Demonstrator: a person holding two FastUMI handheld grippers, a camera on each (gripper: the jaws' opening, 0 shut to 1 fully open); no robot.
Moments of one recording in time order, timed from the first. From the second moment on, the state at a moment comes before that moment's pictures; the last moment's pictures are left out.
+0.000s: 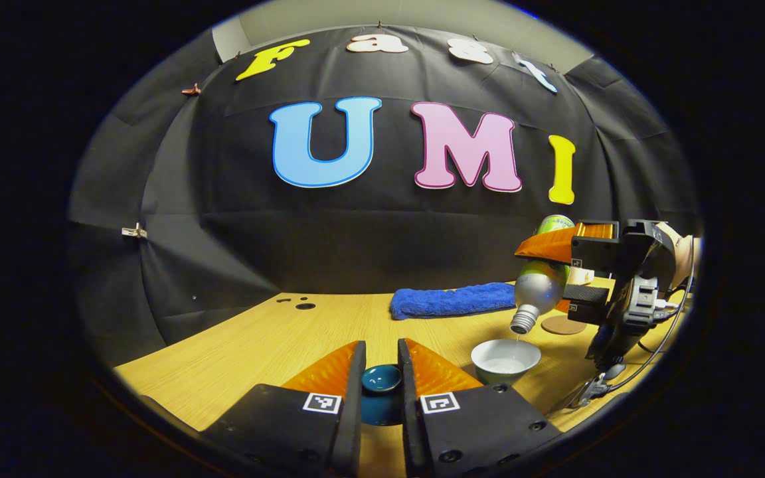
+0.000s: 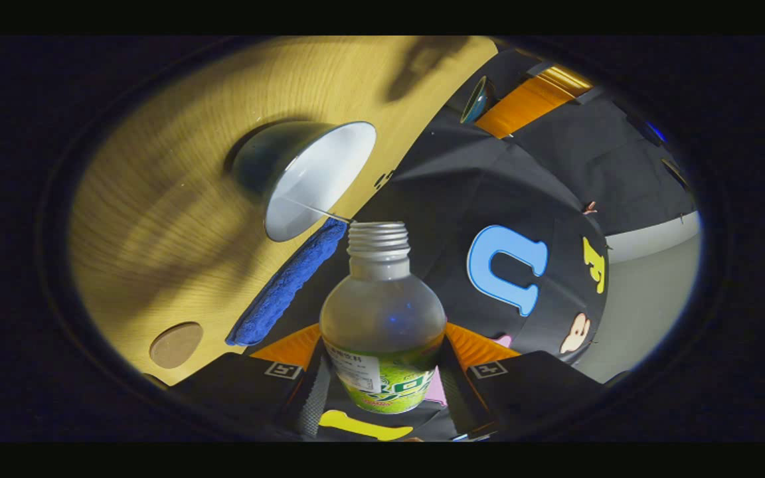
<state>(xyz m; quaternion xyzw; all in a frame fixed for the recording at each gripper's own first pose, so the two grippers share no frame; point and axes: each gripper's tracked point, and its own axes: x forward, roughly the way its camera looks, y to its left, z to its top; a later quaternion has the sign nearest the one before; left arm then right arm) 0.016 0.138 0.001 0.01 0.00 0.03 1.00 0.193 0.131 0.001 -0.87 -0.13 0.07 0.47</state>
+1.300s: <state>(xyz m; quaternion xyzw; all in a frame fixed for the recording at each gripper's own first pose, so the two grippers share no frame) 0.015 0.139 0.001 0.01 0.00 0.03 1.00 0.188 0.117 0.004 -0.84 -0.09 0.07 0.53</state>
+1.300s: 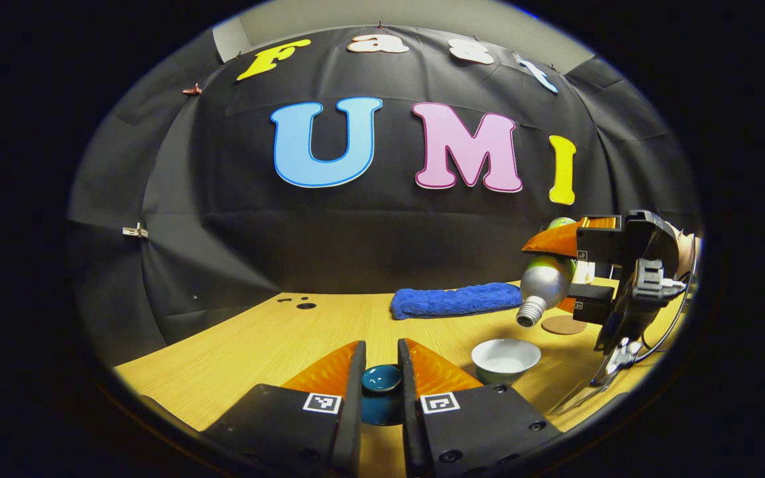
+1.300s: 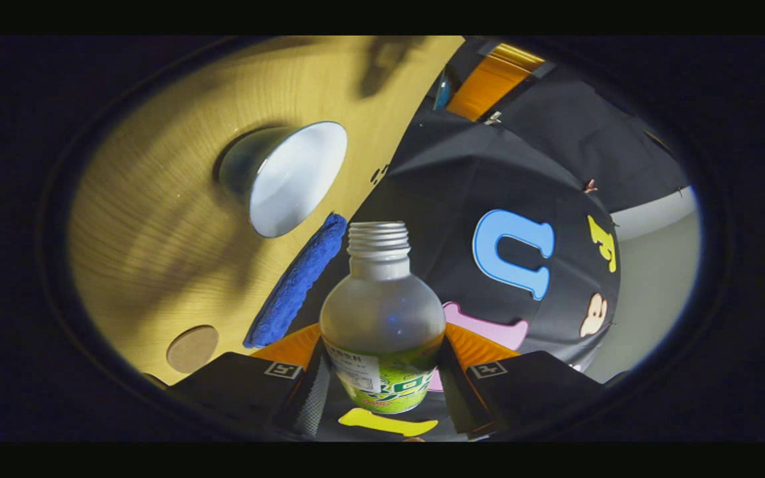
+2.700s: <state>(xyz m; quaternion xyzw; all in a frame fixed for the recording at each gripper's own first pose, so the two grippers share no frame) 0.027 0.072 0.036 0.01 -0.02 -0.01 1.00 0.210 -0.019 -0.016 0.02 0.06 0.07 1.00</state>
